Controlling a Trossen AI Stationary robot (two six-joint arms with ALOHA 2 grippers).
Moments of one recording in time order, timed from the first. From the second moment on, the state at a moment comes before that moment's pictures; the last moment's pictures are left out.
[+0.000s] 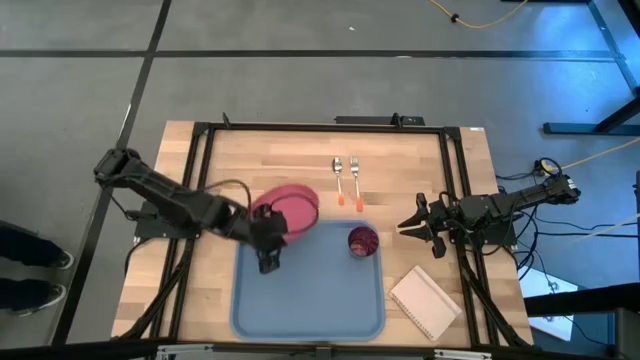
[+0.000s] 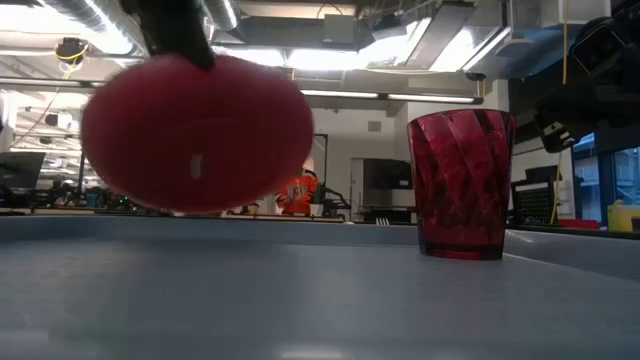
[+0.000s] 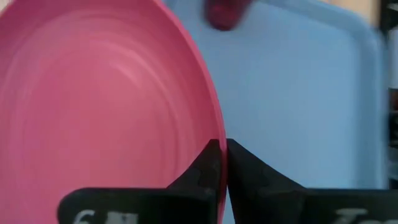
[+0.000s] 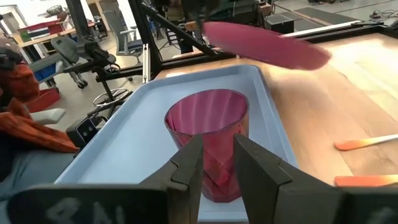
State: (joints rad) left arm -0.38 1.36 1.04 -0.58 -0.23 -0.64; right arm 0.30 0.18 0.01 0.04 0.10 0.25
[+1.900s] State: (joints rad) left arm -0.69 1.68 1.04 -0.19 -0.37 -0.81; right arm 0.30 0.19 0.01 0.04 0.10 0.25
